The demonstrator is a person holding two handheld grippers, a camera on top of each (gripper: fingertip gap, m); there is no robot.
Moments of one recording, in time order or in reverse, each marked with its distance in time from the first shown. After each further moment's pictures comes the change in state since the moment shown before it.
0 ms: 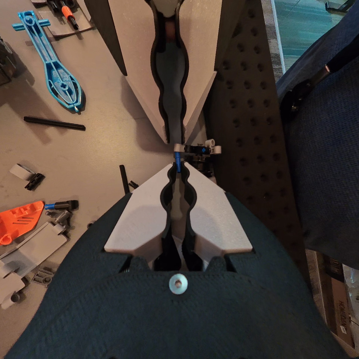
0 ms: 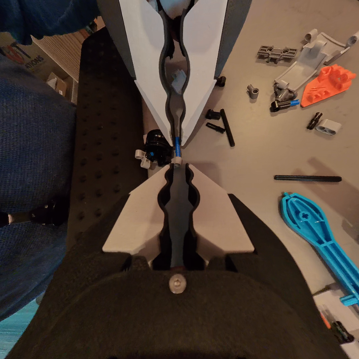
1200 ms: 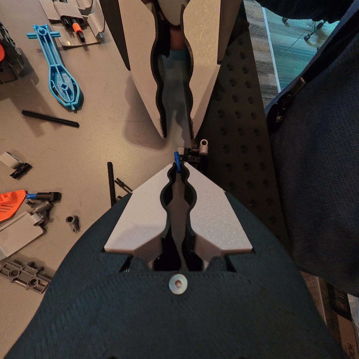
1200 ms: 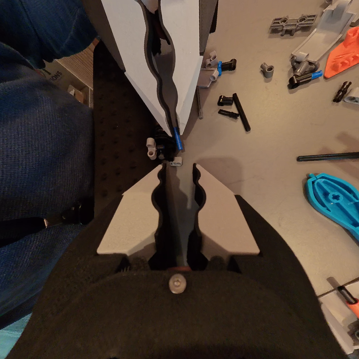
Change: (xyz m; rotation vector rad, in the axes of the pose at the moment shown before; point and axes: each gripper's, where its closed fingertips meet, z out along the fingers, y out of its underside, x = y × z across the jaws) left arm 0.014 -0.004 -0.003 0.122 -0.037 -0.051; right arm -0.015 0.007 -0.006 -0.018 -0.052 0.120
